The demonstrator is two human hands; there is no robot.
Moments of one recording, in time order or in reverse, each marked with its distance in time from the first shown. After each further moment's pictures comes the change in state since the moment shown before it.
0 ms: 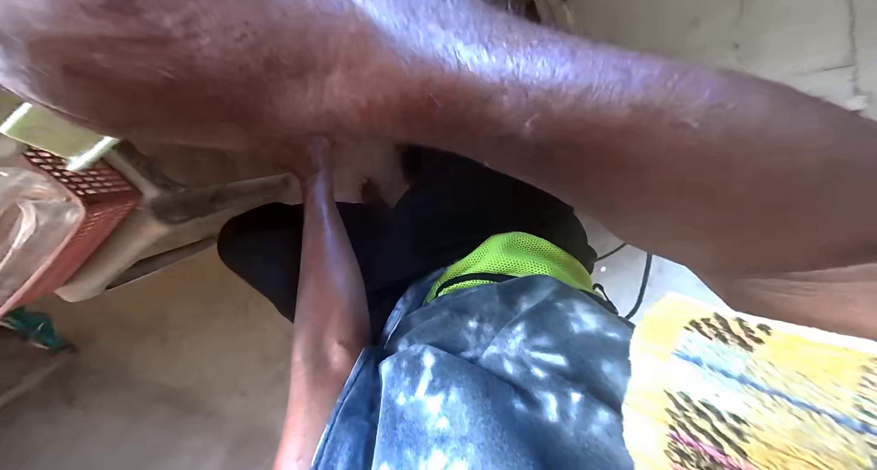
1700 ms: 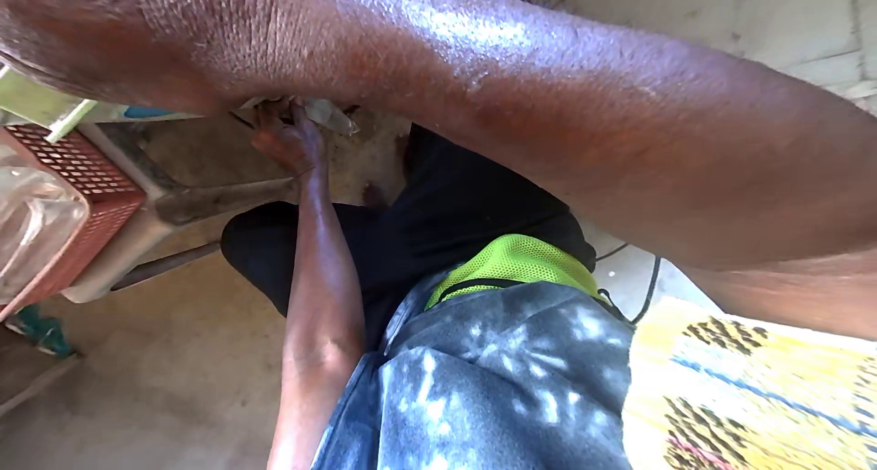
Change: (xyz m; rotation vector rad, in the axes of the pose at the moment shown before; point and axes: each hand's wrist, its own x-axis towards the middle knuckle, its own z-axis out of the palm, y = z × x) left_hand 0.005 0.003 -0.002 -0.551 0.701 0.239; right_hand 0.013 -0.027 -0.031 0.188 -0.261 0.212
